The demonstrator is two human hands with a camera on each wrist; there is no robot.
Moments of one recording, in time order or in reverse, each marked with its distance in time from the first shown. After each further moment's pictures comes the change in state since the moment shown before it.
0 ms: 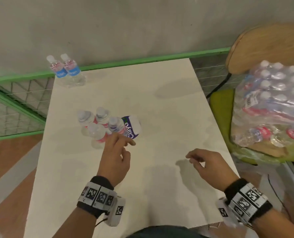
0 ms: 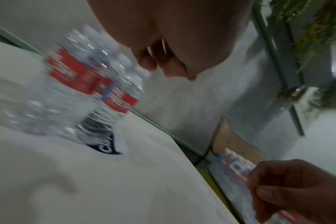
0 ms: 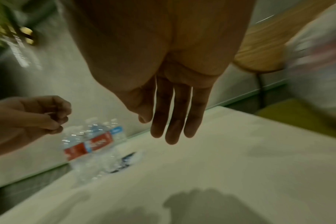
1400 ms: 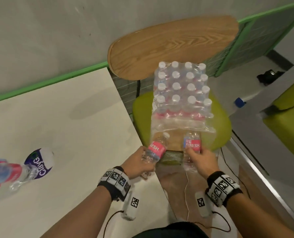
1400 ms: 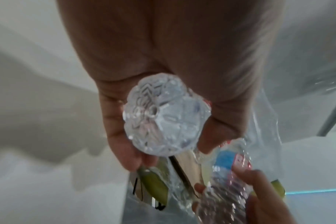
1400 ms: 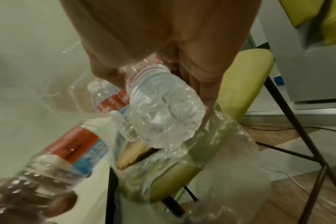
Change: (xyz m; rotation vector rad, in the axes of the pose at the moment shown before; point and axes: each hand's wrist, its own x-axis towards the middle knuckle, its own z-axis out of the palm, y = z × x) left_hand 0.066 0.194 0.317 -0.465 -1.016 -0.506; right_hand -0.052 0.268 -0.138 0.572 0.428 0.677
